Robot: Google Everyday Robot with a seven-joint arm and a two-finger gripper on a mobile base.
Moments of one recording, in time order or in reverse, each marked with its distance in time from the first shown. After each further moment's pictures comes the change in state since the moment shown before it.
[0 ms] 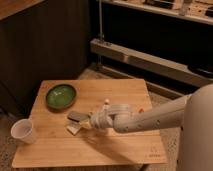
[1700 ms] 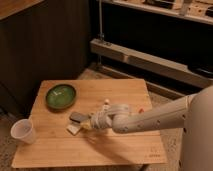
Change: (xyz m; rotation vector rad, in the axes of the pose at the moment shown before) arm -0.010 0.002 0.000 -0.030 -0.047 0.019
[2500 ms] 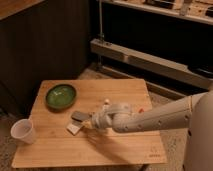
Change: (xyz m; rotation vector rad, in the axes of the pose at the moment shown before) arm -0.001 0.006 -0.008 -0.036 -0.041 -0.006
